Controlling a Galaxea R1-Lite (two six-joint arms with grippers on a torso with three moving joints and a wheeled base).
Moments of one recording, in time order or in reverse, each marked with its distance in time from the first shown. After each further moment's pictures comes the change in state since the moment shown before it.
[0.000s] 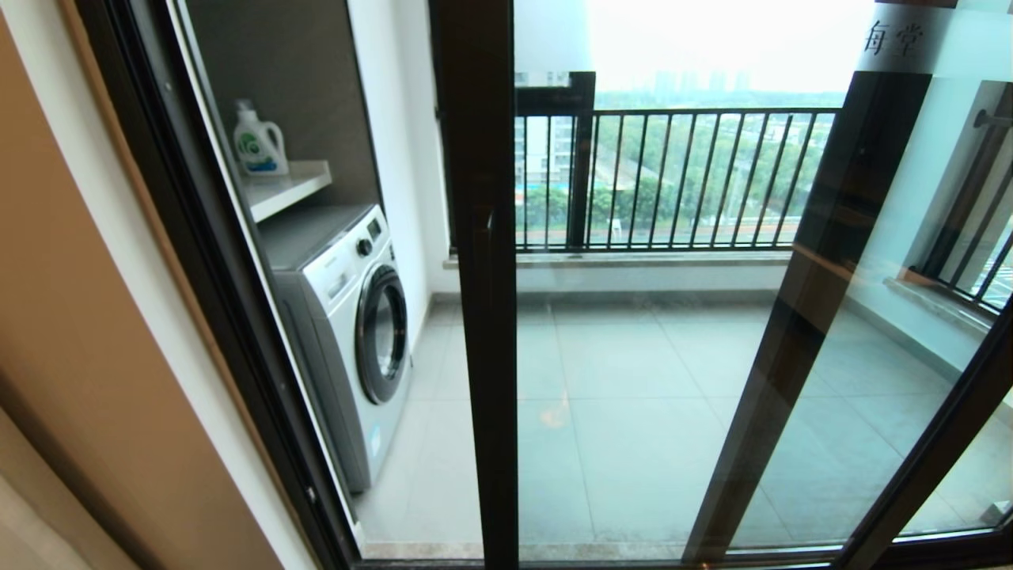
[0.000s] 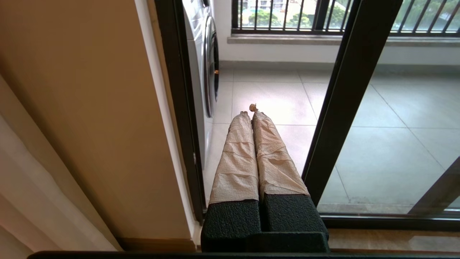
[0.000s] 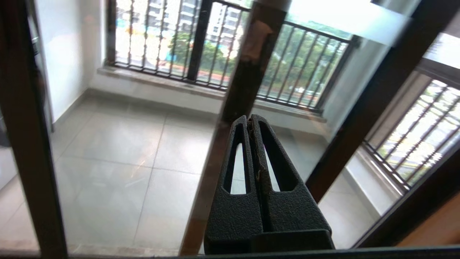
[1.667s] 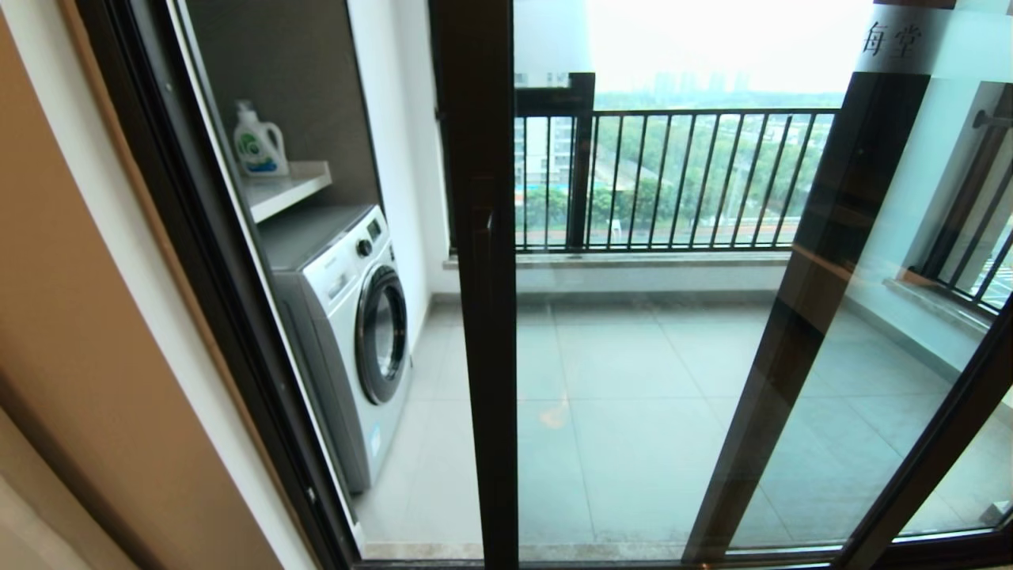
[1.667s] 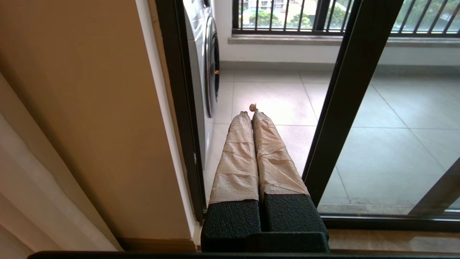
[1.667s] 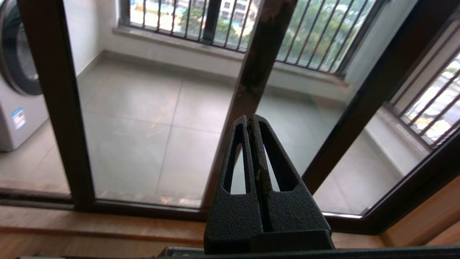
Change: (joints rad) left arm 0.000 0.000 0.000 0.000 0.000 0.000; right arm -0.279 -0.580 0.481 0.179 0.295 0.052
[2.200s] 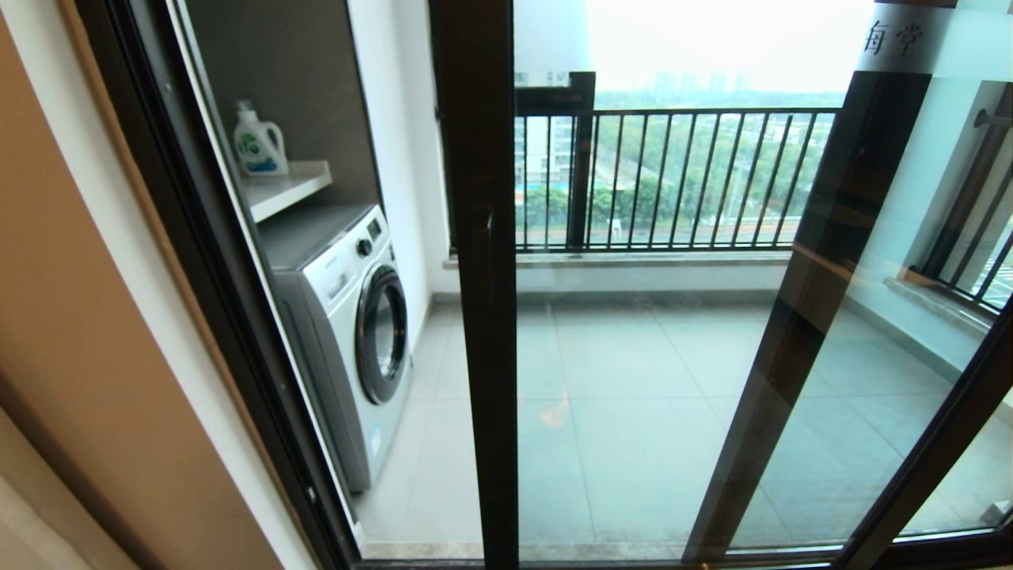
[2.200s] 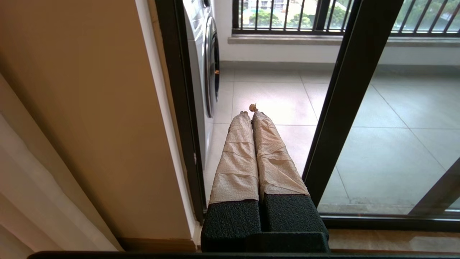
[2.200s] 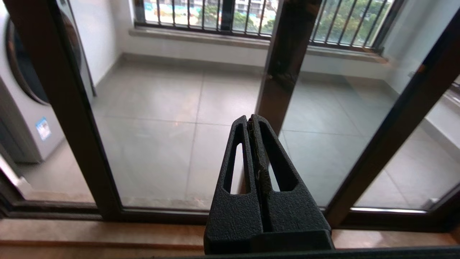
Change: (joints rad) left arm 0.000 0.000 0.000 0.000 0.000 0.000; right arm 0.001 -0.008 0.682 -0.641 0.015 0.127
